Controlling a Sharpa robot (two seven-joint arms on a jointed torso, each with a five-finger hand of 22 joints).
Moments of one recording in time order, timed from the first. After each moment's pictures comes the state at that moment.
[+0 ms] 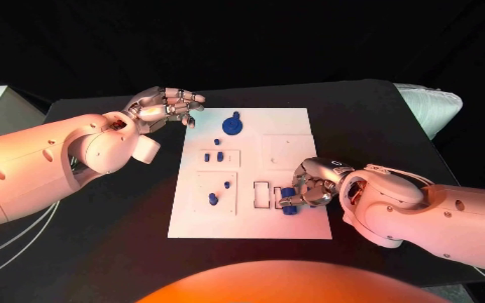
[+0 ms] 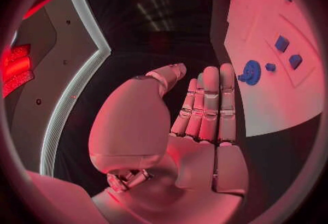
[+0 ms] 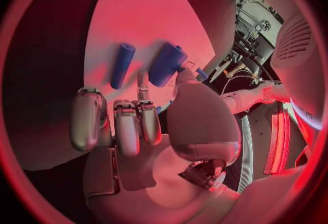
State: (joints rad) left arm 1.18 -0.91 -0.03 1.47 -0.18 -0.03 0.24; left_hand 1.36 -0.20 0.52 0.07 0.24 0.78 0.20 0.33 0.29 0.86 0.15 0.57 0.18 1.03 0.07 1.11 0.47 0.18 0.85 0.17 0.89 0.70; right arm 1.06 -1.05 -0.20 1.91 -1.46 -0.32 -0.48; right_hand 1.16 -0.14 -0.13 0.30 0.22 0.98 0.09 0.42 0.60 1.47 0.02 1.52 1.31 1.47 -0.04 1.57 1.31 0.08 1.44 0.07 1.30 1.31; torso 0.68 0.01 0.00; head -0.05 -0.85
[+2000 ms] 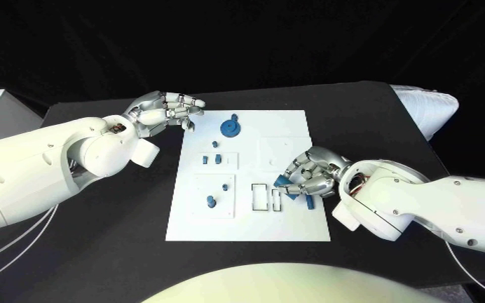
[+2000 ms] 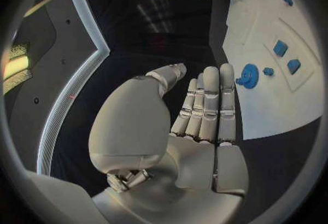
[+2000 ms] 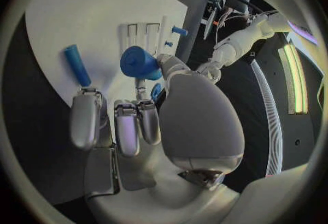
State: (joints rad) left arm 1.18 -0.90 -0.04 1.46 -0.18 -0.01 0.22; left_hand 1.36 -0.20 0.52 0.07 0.24 0.78 0.20 0.33 0.29 0.85 0.15 0.57 0.18 1.03 0.07 1.11 0.47 0.18 0.85 0.17 0.88 0.70; right arm 1.14 -1.06 -0.21 1.97 -0.93 -0.51 -0.43; right_hand 1.35 -0.20 0.20 0.28 0.45 0.98 0.10 0.39 0.39 1.47 0.02 1.51 1.31 1.47 -0.04 1.57 1.31 0.08 1.45 0.06 1.28 1.31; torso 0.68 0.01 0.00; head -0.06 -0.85
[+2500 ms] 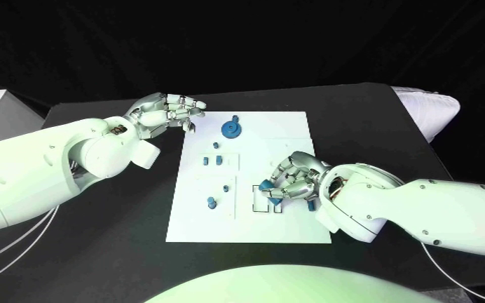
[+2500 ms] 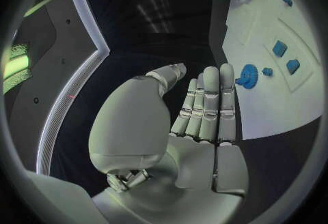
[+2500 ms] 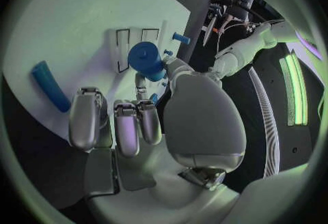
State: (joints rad) left arm 1.18 -0.90 -0.04 1.46 -0.18 0.00 0.21; left_hand 1.36 -0.20 0.52 0.07 0.24 0.78 0.20 0.33 0.29 0.85 0.15 0.57 0.18 1.03 0.07 1.11 0.47 0.18 0.85 0.17 0.88 0.70; right arm 1.11 -0.94 -0.21 1.90 -1.00 -0.52 -0.46; right_hand 1.28 -0.22 0.23 0.29 0.35 0.99 0.10 0.41 0.39 1.47 0.02 1.50 1.31 1.47 -0.04 1.57 1.31 0.08 1.45 0.06 1.28 1.31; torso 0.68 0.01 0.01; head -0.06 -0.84
